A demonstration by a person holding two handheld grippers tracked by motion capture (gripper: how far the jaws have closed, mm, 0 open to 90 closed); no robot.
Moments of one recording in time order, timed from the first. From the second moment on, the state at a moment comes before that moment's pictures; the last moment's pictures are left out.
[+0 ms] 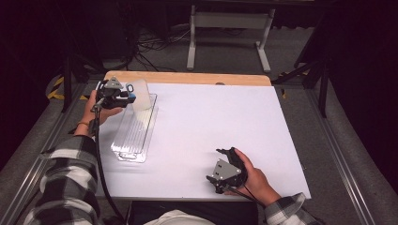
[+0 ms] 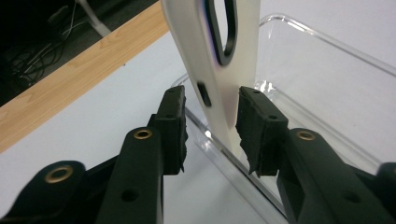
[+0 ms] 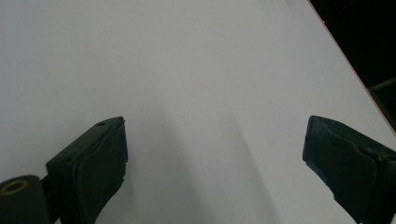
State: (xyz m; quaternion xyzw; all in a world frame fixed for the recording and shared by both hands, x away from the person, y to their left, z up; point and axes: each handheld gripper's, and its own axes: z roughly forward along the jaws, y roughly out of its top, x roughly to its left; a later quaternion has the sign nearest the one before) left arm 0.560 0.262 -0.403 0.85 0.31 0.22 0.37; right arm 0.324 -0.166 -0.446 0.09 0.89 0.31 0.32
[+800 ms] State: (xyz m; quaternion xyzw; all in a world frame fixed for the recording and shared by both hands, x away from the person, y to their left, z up) left arm 0.558 0.250 -0.407 0.81 0.35 0.25 0.40; right arm 0.324 -0.164 -0.448 0.09 0.89 0.31 0.31
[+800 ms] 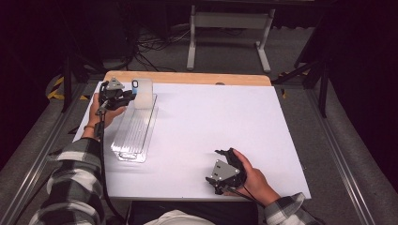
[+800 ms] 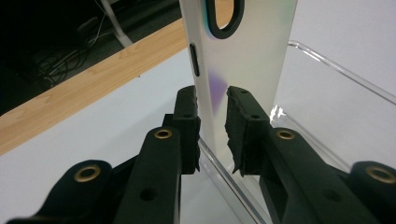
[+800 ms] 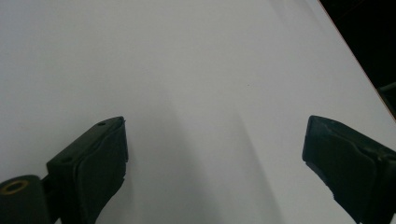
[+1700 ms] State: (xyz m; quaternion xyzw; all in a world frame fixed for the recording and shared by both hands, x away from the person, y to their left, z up) left arm 0.562 0.241 -0.411 0.81 0.36 0.26 0.39; right arm 0.324 -0.164 -0.448 0.09 0.89 0.31 0.32
